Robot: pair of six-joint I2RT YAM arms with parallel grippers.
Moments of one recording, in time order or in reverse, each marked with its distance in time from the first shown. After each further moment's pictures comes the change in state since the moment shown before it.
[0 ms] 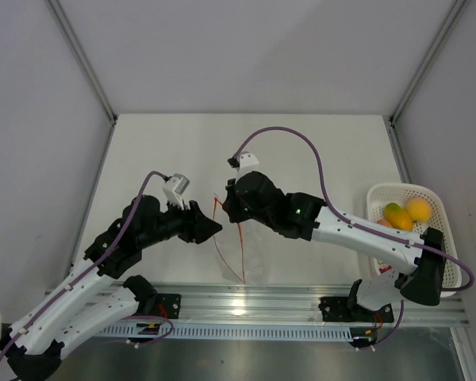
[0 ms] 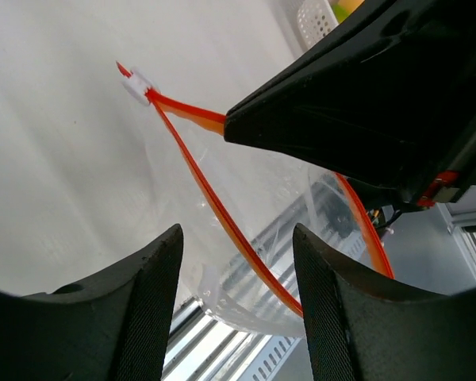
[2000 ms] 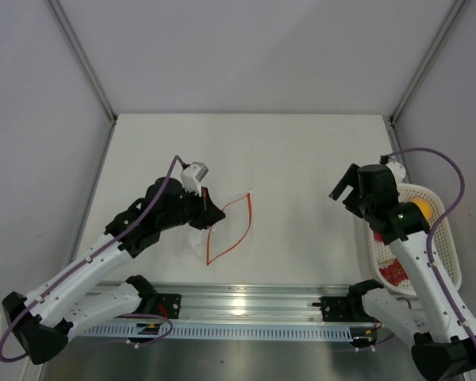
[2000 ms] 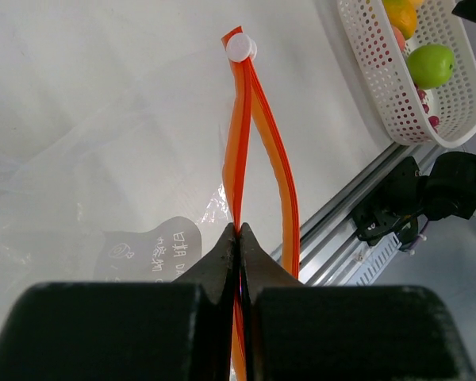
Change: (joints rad) left arm -0.012 0.241 0.108 0.016 -0.040 0.053; right arm -0.794 -0.528 -0.301 -0.404 0.020 0.136
